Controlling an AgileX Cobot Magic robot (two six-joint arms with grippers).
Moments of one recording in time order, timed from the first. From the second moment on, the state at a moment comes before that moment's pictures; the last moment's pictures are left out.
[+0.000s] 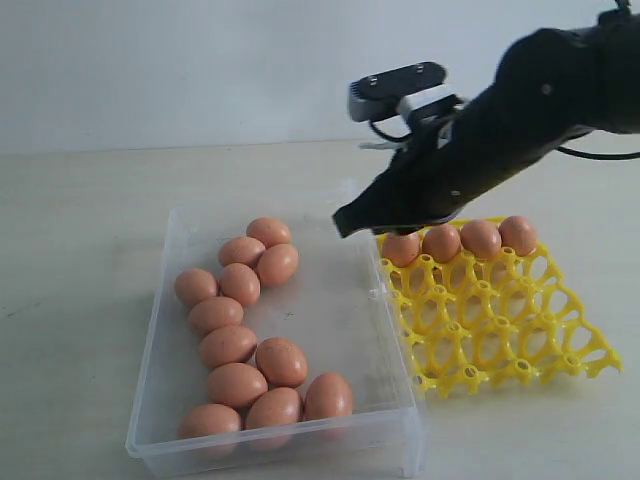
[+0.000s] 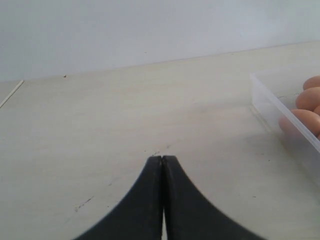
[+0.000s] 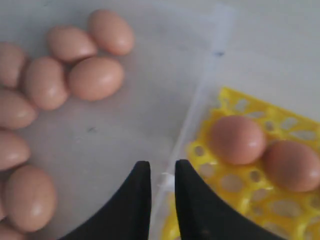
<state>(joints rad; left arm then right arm) -0.03 0.00 0.00 0.12 0.33 -0.03 0.53 1.68 -1.11 0.12 0.49 -0.11</state>
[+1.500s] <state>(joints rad) -0.03 0.00 0.00 0.12 0.33 -0.03 0.77 2.16 -1.46 0.19 0.76 -0.19</state>
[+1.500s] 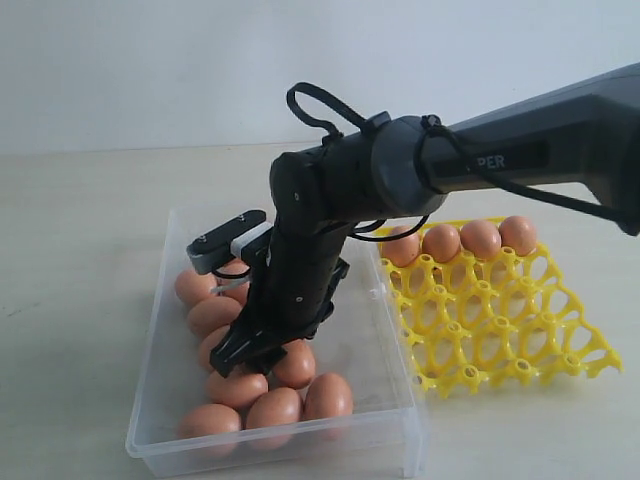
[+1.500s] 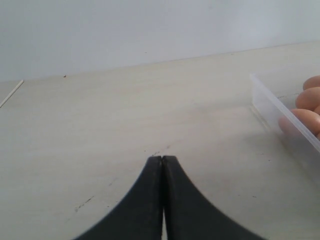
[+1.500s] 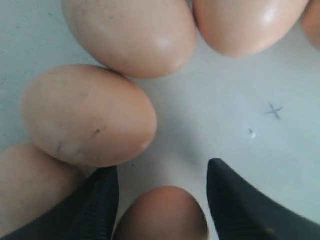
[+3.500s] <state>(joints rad) -0.03 0.00 0.00 0.12 0.33 -0.03 0.77 2.16 -1.46 0.16 0.76 -0.17</state>
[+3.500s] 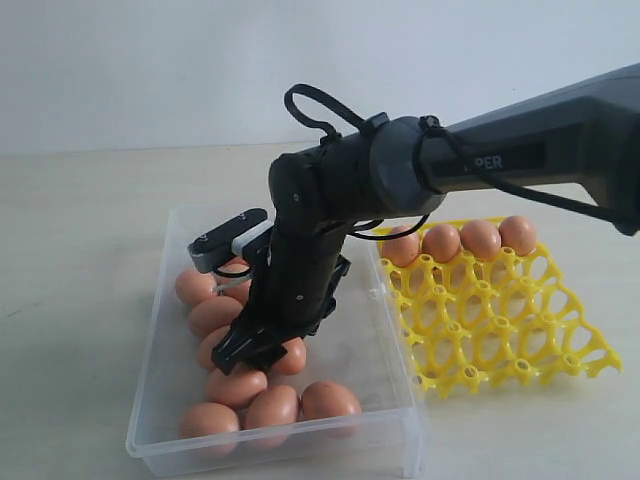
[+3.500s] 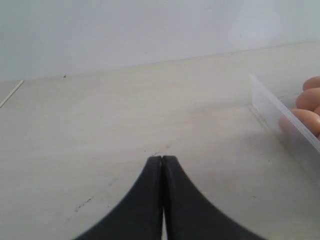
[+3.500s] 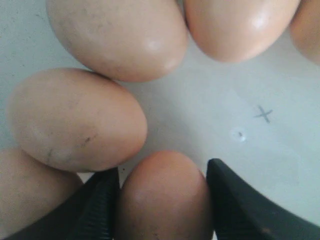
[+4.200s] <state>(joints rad) -0.03 0.00 0.00 0.12 0.33 -0.03 0.51 1.57 -0.73 0.12 -0.19 -0.19</state>
